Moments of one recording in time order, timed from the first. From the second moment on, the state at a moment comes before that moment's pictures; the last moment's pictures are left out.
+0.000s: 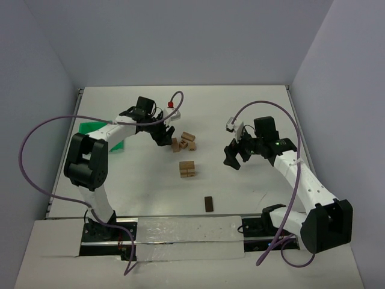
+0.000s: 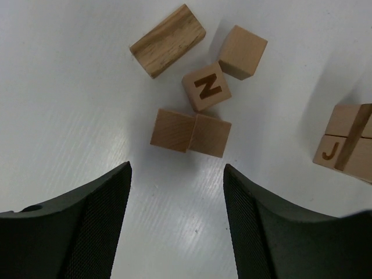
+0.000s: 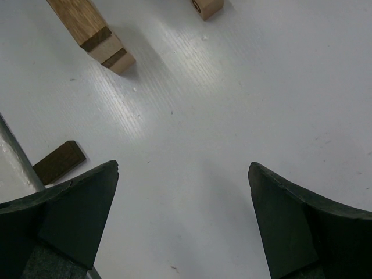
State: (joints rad) left arm -0.38 1.82 1.27 -0.42 0.53 0.57; right arm 0.22 1.12 0.86 -0.61 -0.59 -0.50
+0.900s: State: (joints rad) left arm -0.39 1.95 1.35 -0.46 0.62 0.65; right arm 0.22 1.16 0.86 -0.61 -0.57 -0.49
